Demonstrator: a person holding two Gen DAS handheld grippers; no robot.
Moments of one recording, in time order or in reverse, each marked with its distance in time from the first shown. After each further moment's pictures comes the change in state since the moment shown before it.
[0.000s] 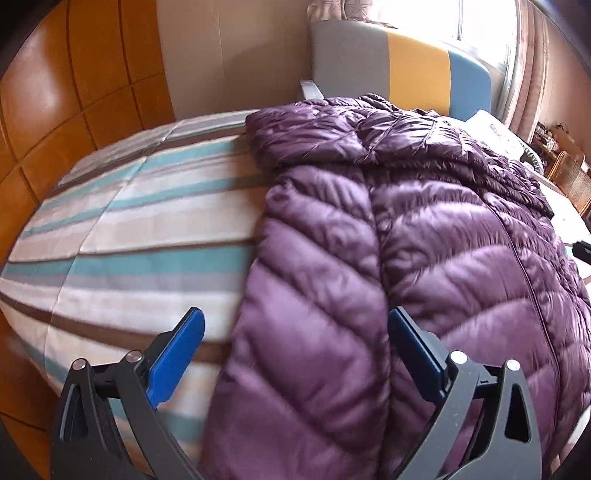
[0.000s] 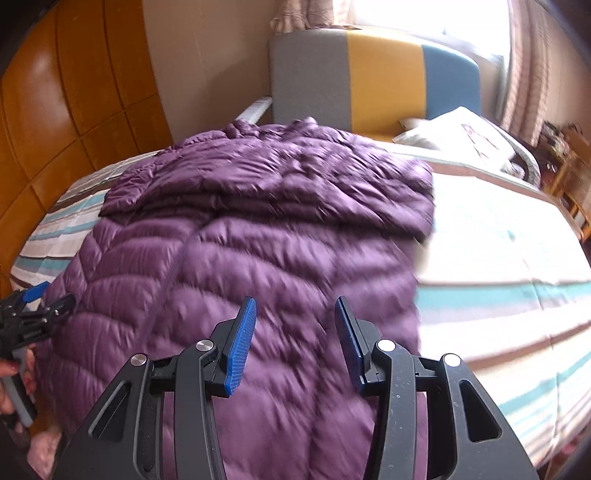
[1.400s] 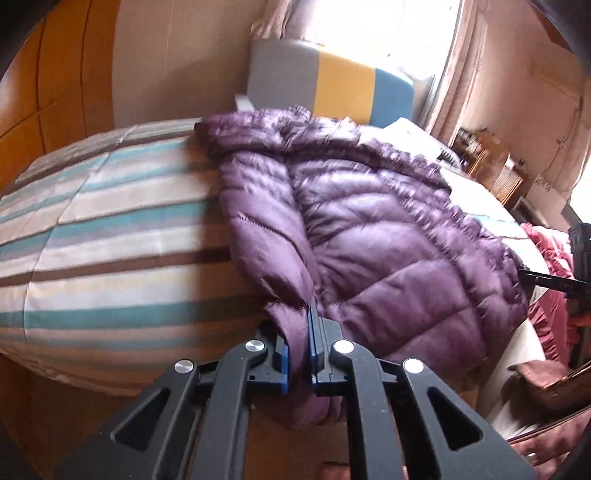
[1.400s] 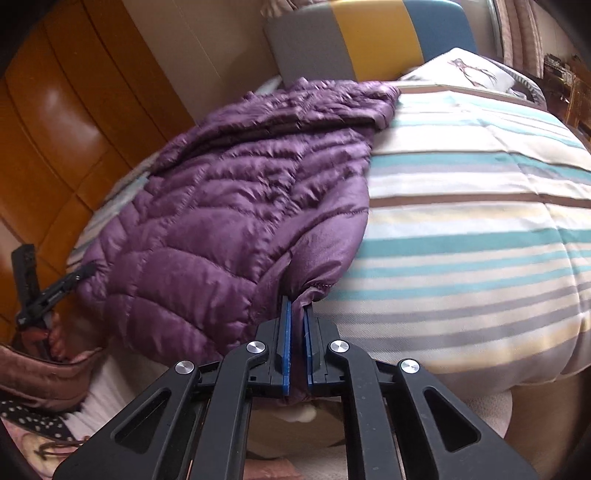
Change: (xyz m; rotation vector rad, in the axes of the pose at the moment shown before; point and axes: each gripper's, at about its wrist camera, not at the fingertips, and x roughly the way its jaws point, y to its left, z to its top) left arm -0.083 0.014 -0.063 0.069 -0.092 -0.310; right arm -0.067 -0.059 -0.105 0.115 0.066 0.237
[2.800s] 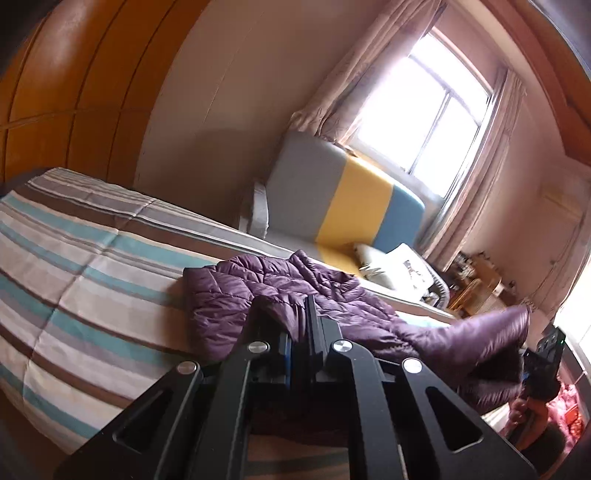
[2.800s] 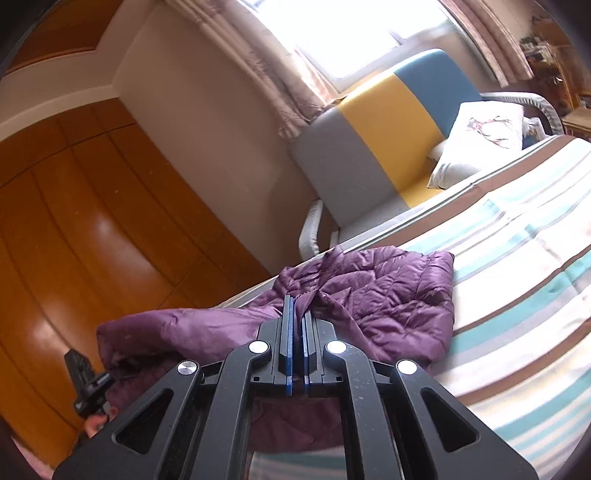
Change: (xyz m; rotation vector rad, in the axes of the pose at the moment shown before) left arm -0.023 0.046 0.130 -0.269 -0.332 -0.039; right arm -0.020 -0.026 0.143 0.221 -0.435 0.281
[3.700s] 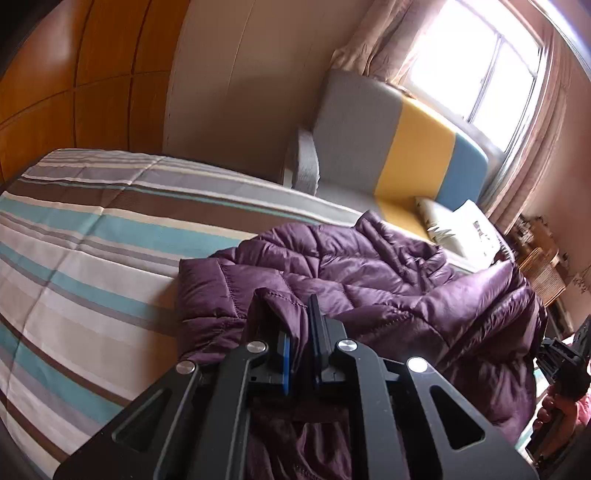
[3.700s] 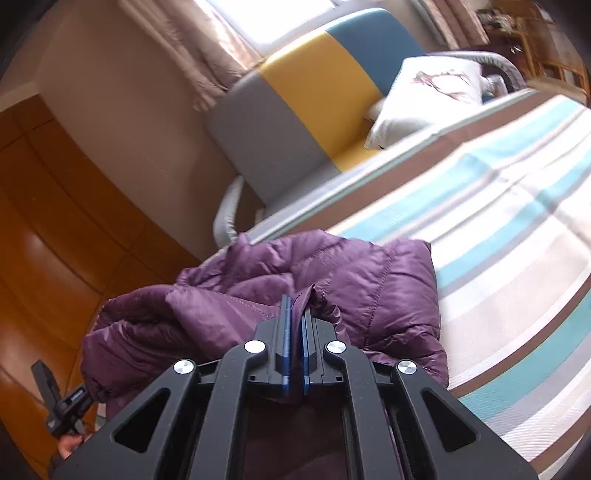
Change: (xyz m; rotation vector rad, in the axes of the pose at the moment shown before) left arm 0.178 0.021 0.008 0.022 0.212 0.222; right arm 0.138 -0.075 0.007 0.117 0.106 -0.274
